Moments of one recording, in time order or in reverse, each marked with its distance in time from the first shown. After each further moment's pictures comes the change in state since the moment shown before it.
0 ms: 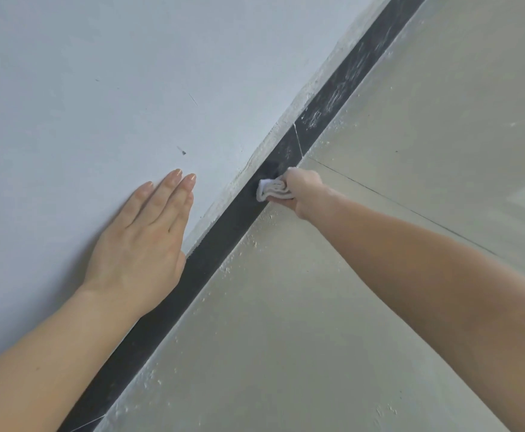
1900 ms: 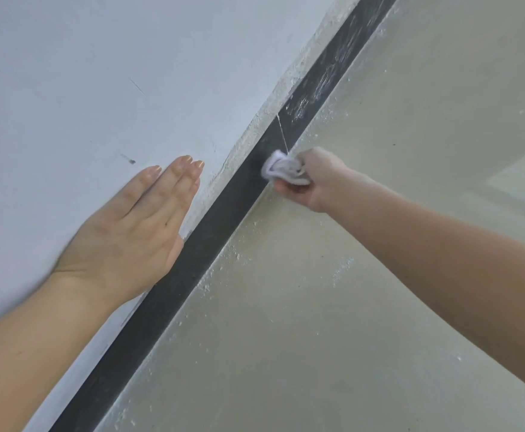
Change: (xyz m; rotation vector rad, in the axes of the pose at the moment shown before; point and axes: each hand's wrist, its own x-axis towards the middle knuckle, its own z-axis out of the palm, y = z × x) left_hand 0.053 -0.001 0.038 0.426 0.185 0.194; right_hand 0.022 -0.028 -0.032 0.143 0.000 0.109
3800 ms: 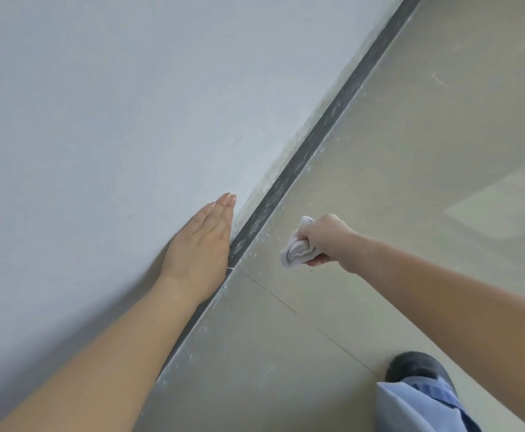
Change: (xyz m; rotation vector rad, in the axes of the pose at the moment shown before) left_hand 0.230 -0.056 -0.069 -0.459 -0.262 -0.002; right_hand -0.052 -0.206 -0.062 -0.845 0.126 0.045
